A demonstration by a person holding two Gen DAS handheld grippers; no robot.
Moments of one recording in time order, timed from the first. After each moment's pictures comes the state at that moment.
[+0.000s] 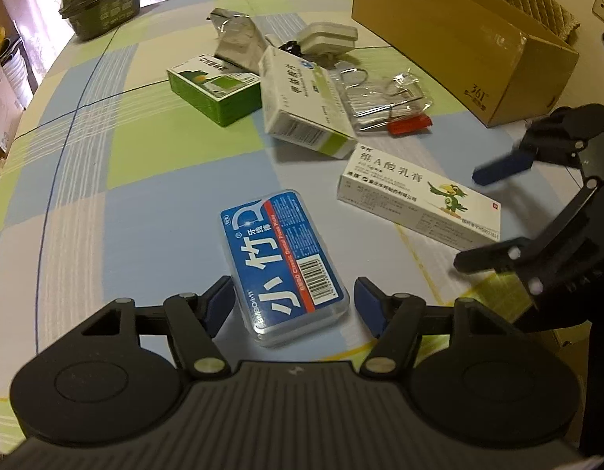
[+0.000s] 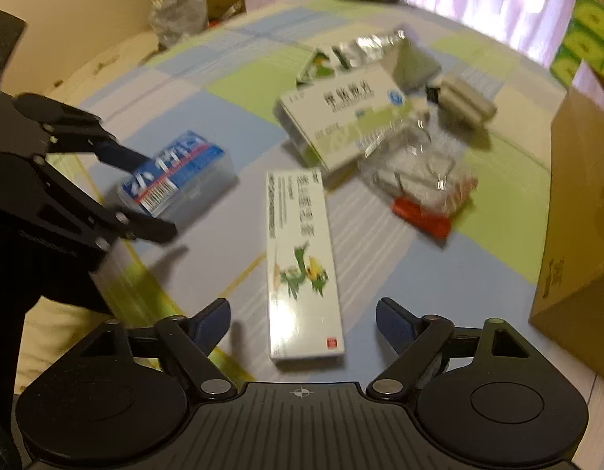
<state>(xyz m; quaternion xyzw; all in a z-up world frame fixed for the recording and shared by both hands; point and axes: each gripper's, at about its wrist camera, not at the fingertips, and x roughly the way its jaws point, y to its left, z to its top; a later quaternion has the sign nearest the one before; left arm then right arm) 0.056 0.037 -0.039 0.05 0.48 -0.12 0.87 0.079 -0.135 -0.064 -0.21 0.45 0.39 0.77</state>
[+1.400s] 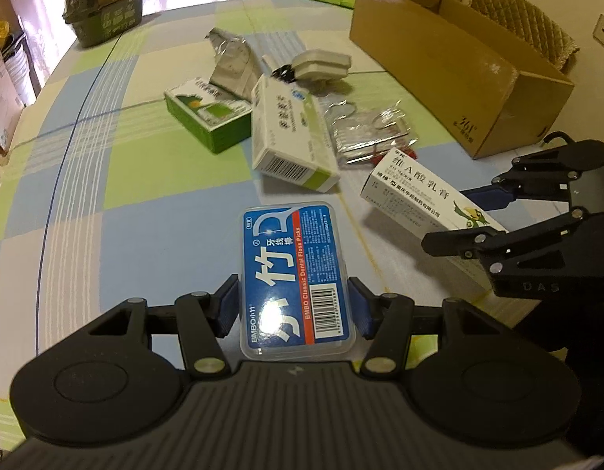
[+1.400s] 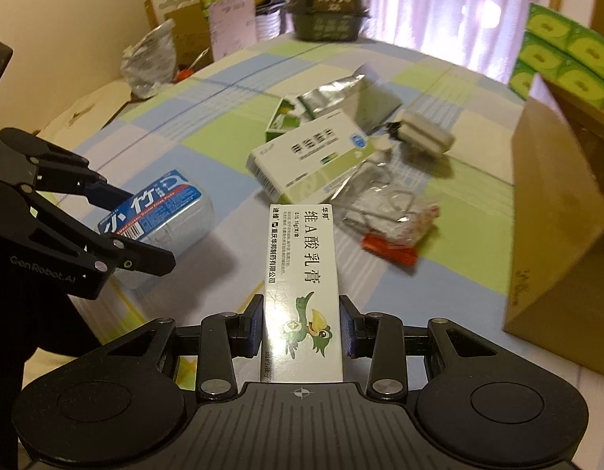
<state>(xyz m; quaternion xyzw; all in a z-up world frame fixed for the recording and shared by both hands) 0.061 0.025 -0.012 0.03 0.47 -0.12 0.87 0.069 -0.153 -0.040 -0.16 0.41 0.35 0.83</state>
